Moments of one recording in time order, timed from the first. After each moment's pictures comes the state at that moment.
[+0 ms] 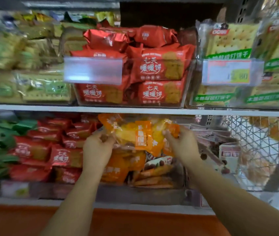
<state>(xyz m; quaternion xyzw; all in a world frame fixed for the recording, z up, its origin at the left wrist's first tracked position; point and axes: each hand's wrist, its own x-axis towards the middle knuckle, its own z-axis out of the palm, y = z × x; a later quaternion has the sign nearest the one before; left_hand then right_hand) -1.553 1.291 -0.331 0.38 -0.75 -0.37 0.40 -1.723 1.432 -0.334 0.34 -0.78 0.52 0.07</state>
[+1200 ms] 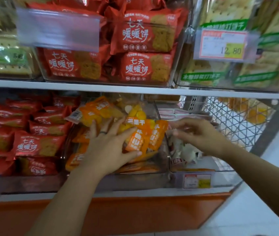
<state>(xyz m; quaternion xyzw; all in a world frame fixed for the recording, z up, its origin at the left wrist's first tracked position) -1.583 1.324 -0.356 0.20 -0.97 0.01 0.11 -1.756 1.521 -0.316 0.49 -0.78 0.38 -0.10</state>
